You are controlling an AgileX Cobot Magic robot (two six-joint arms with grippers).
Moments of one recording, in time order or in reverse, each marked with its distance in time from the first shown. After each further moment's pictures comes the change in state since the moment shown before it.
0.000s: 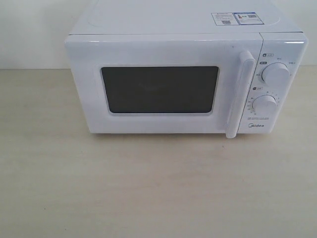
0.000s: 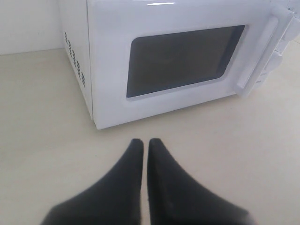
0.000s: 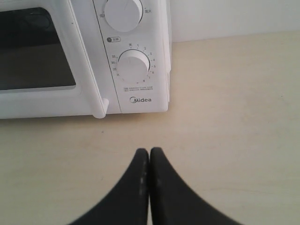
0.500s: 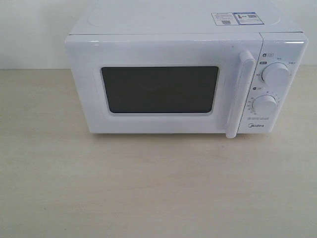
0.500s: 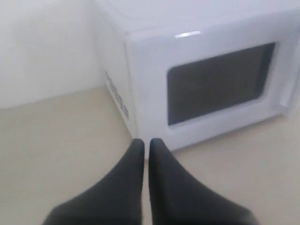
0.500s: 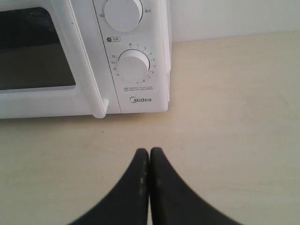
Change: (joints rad) left arm 0.108 -0.089 0.038 0.050 -0.073 0.113; right arm 0.000 0.000 0.000 0.000 0.000 0.000
